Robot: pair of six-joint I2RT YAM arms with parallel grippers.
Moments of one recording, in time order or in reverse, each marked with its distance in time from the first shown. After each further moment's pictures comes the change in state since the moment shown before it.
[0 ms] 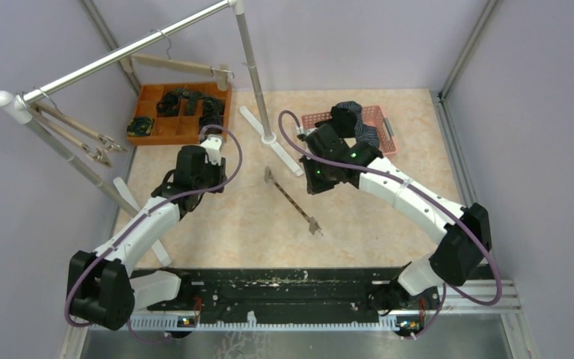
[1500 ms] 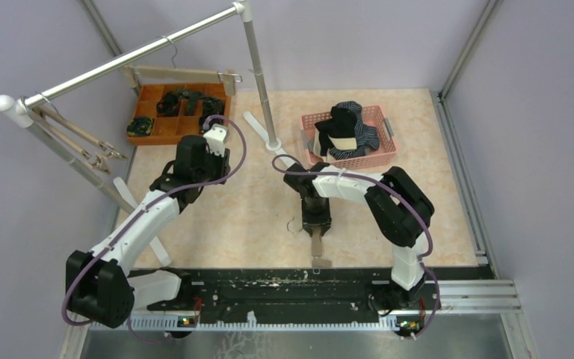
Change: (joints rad) left arm -0.029 0.003 0.105 -0.040 0.016 0.066; right arm 0.042 0.434 -0.154 -0.074 0.074 0.425
